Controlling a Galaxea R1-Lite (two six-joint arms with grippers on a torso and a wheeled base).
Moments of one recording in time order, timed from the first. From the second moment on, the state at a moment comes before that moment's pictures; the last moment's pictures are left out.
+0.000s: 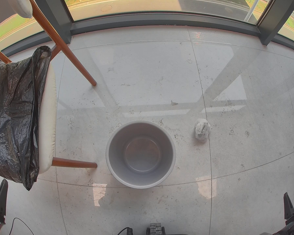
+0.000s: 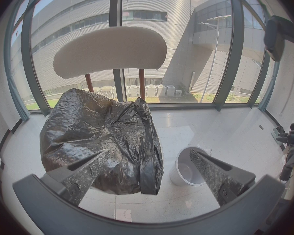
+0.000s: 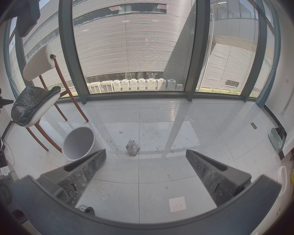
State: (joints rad) left arm -0.03 0.25 -0.27 -0.10 -0.05 0.01; right arm 0.00 0.02 -0.02 0.00 0.00 0.00
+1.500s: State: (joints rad) left arm -0.09 1.39 -0.92 -0.25 0.16 0.16; right arm 0.00 0.02 -0.02 0.00 0.00 0.01
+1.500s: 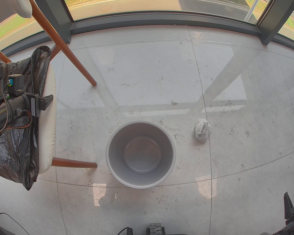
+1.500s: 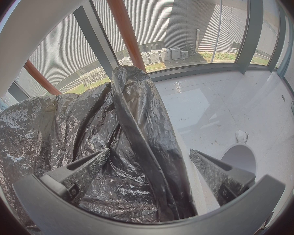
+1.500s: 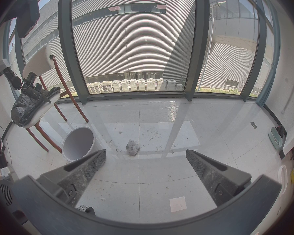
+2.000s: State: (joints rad) left arm -0.09 1.39 -0.91 -0.24 0.17 0.16; right arm 0.00 0.02 -0.02 0.00 0.00 0.00
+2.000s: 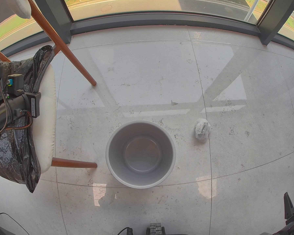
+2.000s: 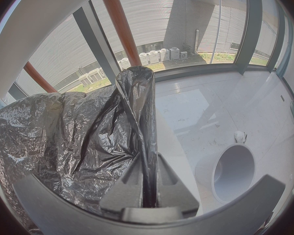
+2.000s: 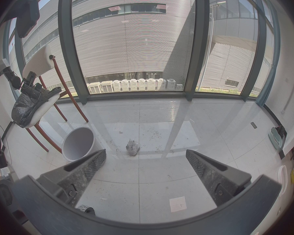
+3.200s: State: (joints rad) left arm 0.19 1.24 -0.99 0.01 -0.91 -0.62; right arm 0.00 0.02 -0.02 0.00 0.00 0.00
